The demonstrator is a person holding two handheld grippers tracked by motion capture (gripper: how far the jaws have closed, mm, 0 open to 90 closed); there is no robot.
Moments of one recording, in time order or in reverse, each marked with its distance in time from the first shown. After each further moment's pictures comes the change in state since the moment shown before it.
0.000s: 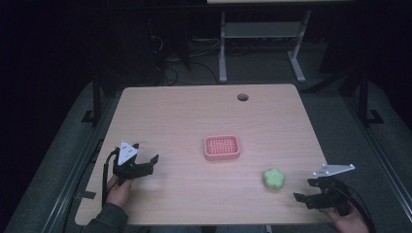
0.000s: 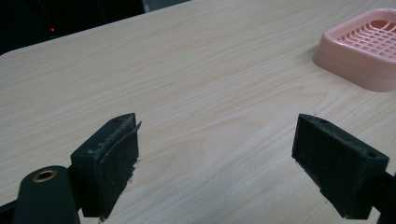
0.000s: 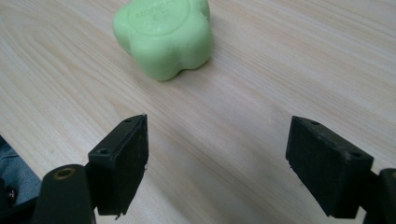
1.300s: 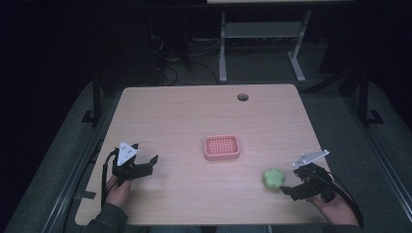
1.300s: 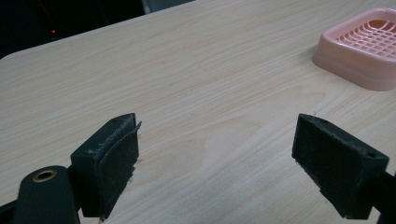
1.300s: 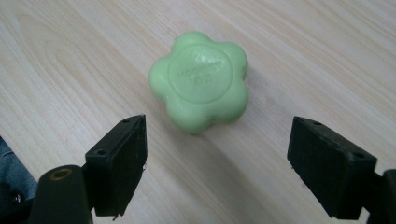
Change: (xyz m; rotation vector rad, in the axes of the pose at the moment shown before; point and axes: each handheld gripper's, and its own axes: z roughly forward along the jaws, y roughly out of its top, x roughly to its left) left arm 0.000 0.000 -0.003 -0.002 0.001 0.007; right arm 0.025 0.053 0.011 0.091 -0.010 -0.143
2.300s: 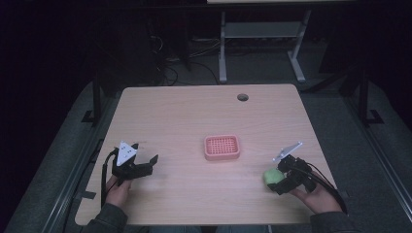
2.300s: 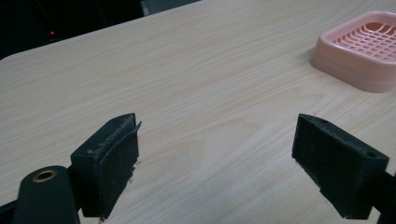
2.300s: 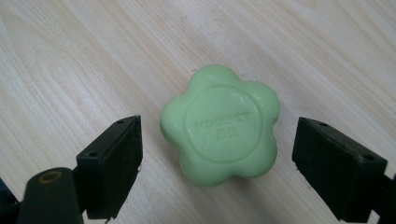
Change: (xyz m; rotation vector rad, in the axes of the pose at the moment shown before) left arm 0.000 0.001 -0.001 -0.002 -0.006 0.000; right arm 0.010 0.038 0.029 0.125 0.018 -0.063
